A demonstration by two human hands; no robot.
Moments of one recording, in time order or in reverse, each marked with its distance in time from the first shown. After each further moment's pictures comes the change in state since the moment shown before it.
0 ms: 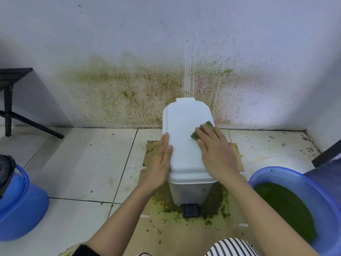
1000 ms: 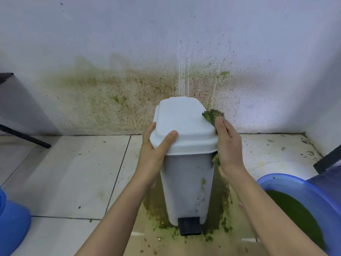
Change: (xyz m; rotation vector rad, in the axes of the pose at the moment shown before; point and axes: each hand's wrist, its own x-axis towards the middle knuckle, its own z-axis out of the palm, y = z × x) left_hand 0.038 0.023 -0.002 -0.433 0.131 -0.041; right_hand 0.031 -0.001 -0.014 1.094 0.370 0.293
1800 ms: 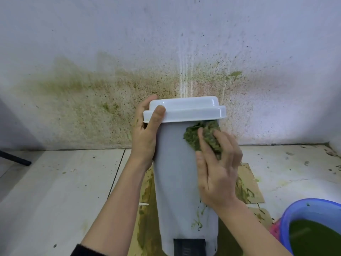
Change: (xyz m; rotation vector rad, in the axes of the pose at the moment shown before) left_hand 0.132 -0.007 0.007 -0.054 -0.001 0.366; right_hand 0.045 0.103 0.043 -0.691 0.206 -1.057
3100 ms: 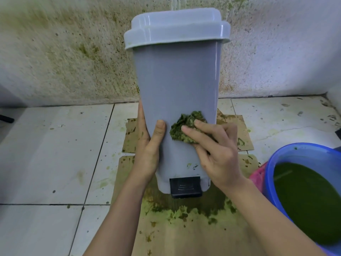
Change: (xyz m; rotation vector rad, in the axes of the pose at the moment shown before) left_hand -0.127 -0.079 -0.006 0.004 -0.045 -0.153; right_hand -0.074 0.007 -0.051 0.112 -0.237 -0.028
